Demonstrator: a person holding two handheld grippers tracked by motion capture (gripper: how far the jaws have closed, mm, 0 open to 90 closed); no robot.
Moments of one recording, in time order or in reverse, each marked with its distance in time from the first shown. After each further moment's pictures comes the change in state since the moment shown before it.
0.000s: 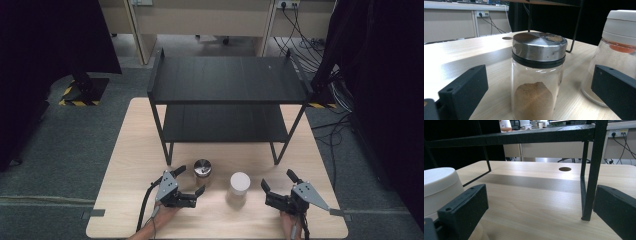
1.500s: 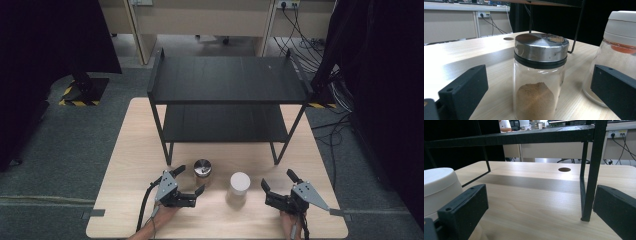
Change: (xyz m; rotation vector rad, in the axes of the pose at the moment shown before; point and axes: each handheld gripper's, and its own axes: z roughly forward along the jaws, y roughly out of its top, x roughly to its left) left arm 0.000 0.000 -0.002 -0.008 0.012 0.003; right arm 0.000 -0.001 0.001 -0.003 -0.003 0.000
